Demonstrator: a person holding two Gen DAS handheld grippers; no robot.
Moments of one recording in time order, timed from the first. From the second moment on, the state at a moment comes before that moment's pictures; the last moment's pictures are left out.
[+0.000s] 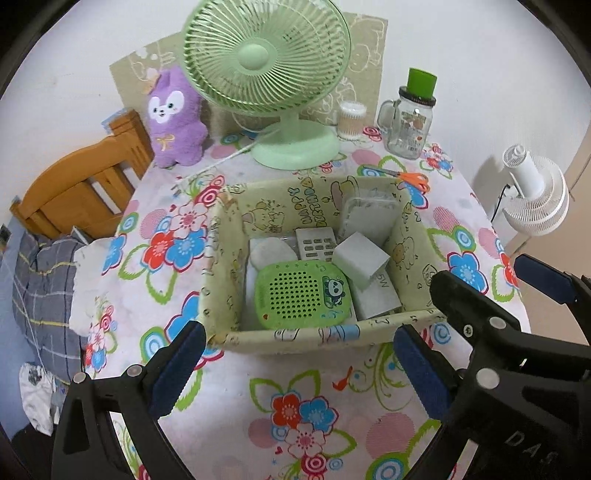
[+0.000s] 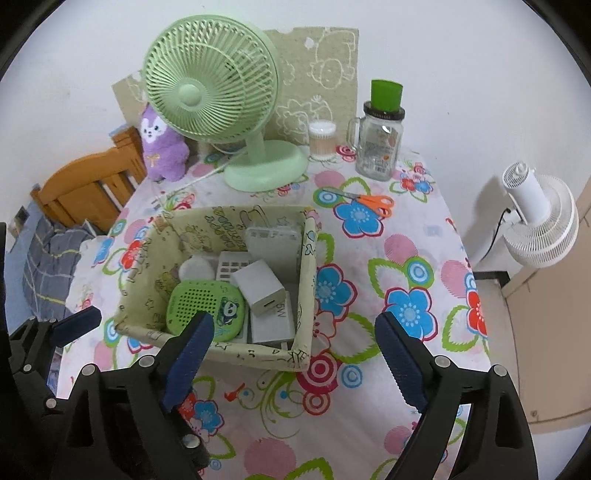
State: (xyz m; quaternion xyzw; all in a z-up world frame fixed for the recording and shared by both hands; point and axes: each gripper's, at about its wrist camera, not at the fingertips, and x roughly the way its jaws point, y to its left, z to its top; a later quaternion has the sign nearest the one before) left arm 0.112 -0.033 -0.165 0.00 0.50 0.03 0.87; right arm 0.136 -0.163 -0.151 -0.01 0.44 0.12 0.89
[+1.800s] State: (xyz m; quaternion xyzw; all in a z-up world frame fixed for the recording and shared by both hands) left arm -0.023 0.005 -0.028 -0.04 0.38 0.00 0.92; right arm -0.012 -0.185 -0.033 0.00 0.33 0.01 0.94
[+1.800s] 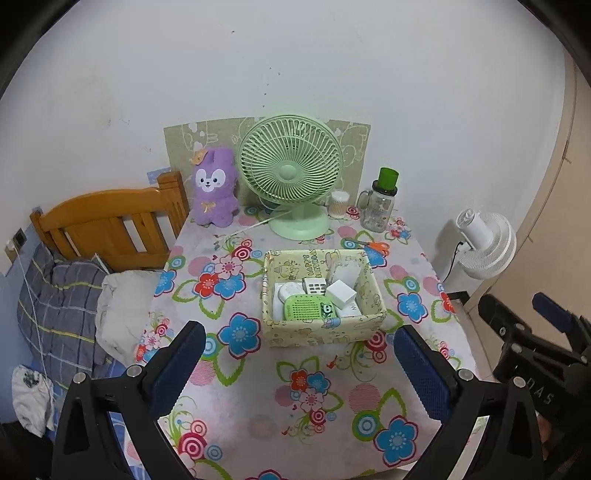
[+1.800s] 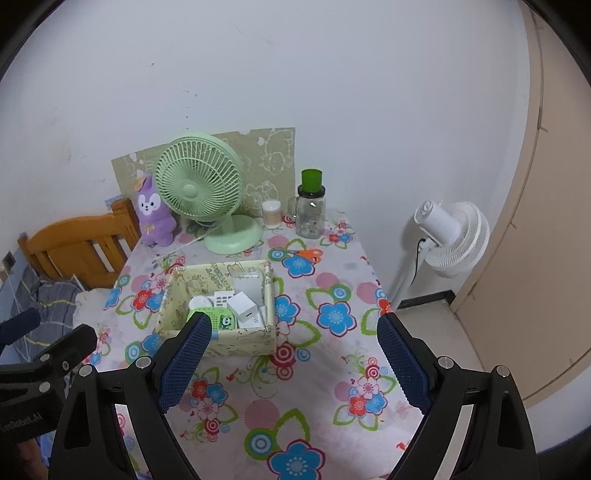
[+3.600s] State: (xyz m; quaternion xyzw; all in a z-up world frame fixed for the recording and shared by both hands) left arm -0.028 -0.006 -0.025 -0.02 0.37 0.01 0.93; right arm -0.019 -0.186 -0.030 0.00 0.32 0.03 0.95
